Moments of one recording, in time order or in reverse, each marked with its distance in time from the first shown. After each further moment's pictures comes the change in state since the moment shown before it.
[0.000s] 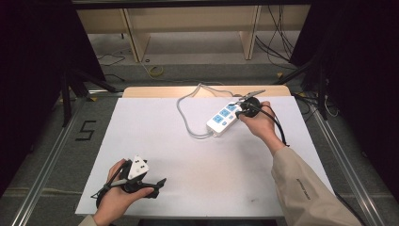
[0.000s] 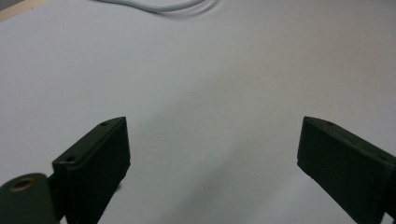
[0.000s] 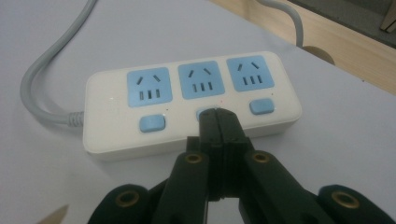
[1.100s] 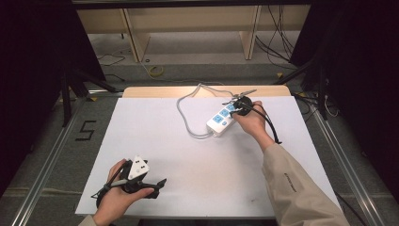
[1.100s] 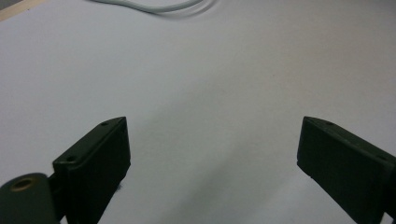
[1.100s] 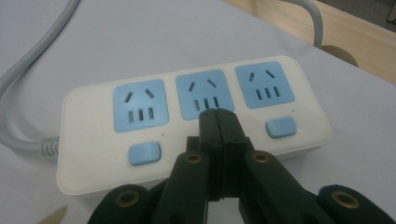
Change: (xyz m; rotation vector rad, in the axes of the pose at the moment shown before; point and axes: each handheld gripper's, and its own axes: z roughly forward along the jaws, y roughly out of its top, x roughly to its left) left arm 0.000 0.000 0.000 0.002 -0.008 0.010; right arm 0.002 0.009 0.034 0.017 -0.001 0.018
